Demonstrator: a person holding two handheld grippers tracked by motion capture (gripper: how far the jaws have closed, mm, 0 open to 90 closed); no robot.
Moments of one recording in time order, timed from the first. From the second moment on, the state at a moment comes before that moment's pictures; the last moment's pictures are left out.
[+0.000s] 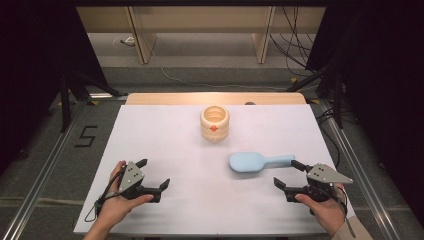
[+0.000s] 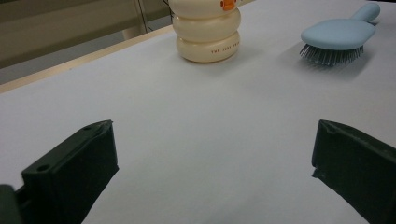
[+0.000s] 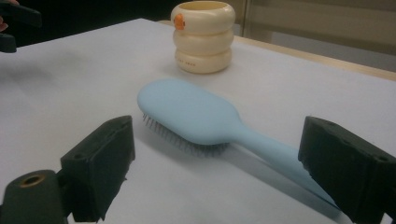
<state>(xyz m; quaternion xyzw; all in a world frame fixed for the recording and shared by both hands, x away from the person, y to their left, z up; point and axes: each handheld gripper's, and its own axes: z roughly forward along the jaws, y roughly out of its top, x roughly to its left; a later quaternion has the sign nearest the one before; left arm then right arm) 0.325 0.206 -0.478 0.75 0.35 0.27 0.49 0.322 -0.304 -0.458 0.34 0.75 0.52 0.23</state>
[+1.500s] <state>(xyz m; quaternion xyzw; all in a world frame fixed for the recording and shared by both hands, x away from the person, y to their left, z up) 0.326 0.206 -0.477 0.75 0.35 0.27 0.49 0.339 -0.308 -0.446 0.38 0.72 0.52 0.26</state>
